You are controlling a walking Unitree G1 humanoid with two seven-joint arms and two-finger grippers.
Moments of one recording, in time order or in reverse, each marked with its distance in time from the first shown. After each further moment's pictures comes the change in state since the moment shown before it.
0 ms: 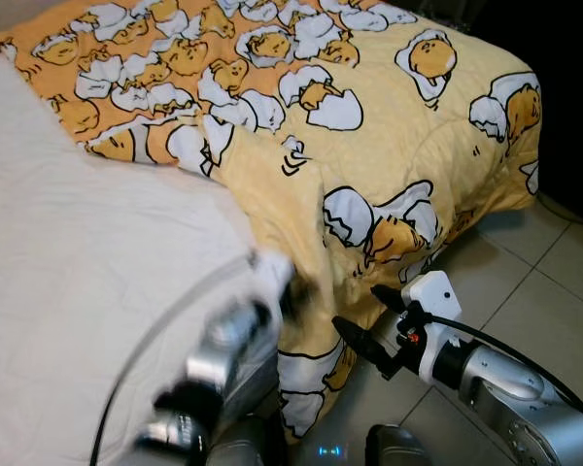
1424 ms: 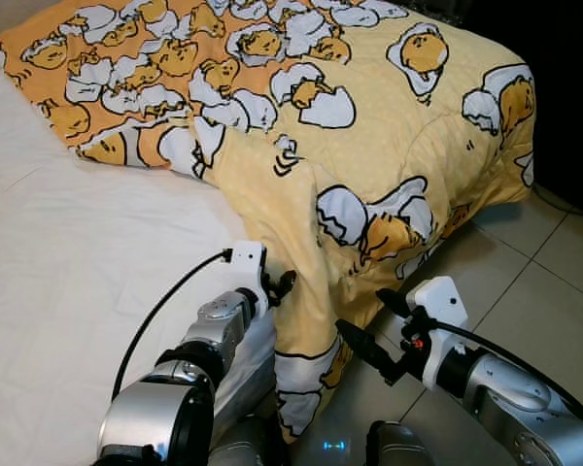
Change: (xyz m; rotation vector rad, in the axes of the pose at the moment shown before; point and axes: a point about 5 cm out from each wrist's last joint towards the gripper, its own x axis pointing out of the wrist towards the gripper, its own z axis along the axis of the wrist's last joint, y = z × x) left arm 0.006 0.020 -0.029 -0.289 0.189 0.154; right arm -0.007 0.005 0.000 0.008 -0.002 -0.031
